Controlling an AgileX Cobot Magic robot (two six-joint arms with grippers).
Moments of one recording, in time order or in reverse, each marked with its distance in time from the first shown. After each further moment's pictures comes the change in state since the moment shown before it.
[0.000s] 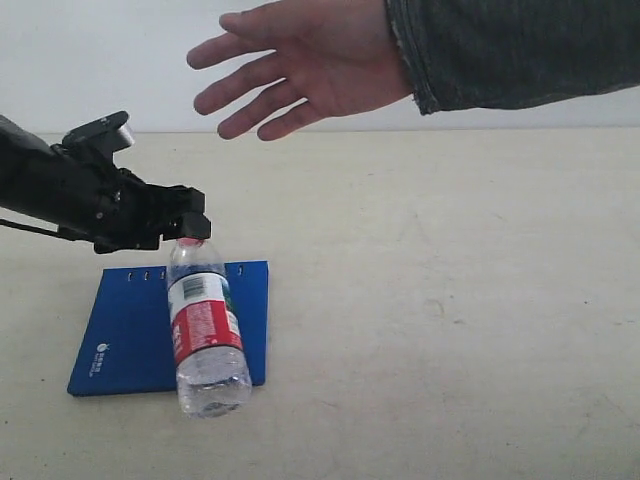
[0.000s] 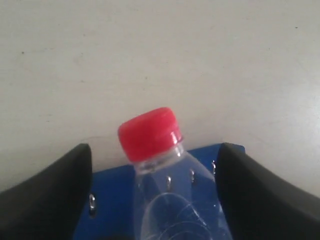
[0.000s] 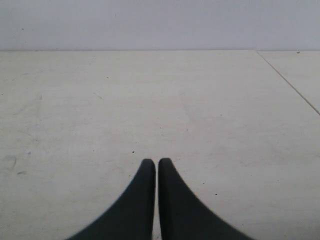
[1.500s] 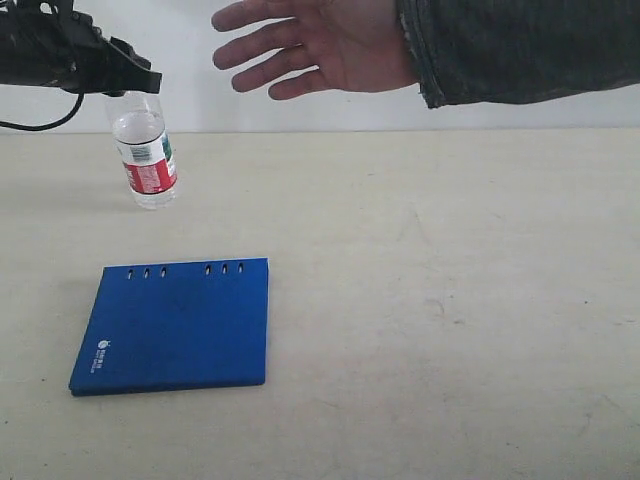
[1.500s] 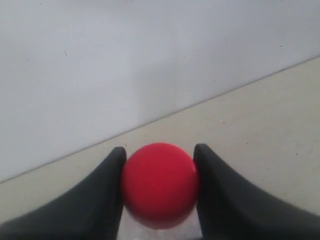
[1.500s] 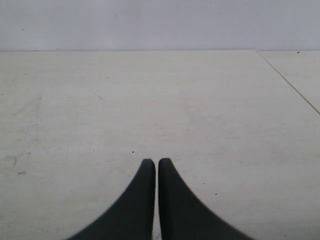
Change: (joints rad) left arm 0.079 -0.021 -0.295 -0.353 -0.205 0.860; right arm 0.000 0.000 0.000 0.000 0.000 0.000
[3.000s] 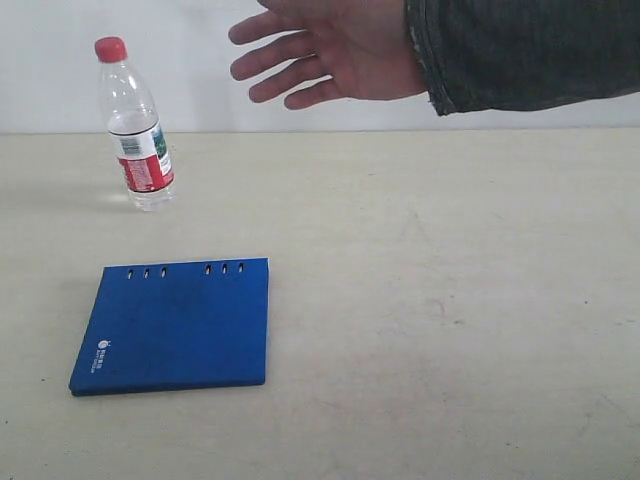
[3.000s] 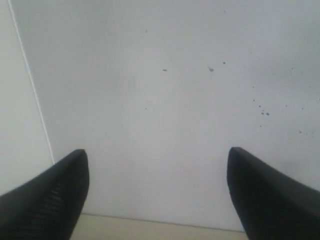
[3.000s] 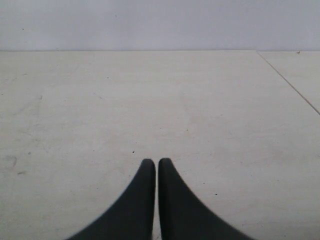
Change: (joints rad) left arm 0.004 -0.919 0.351 -0.320 -0.486 0.167; right arm 0.000 0.000 0.000 0.000 0.000 0.000
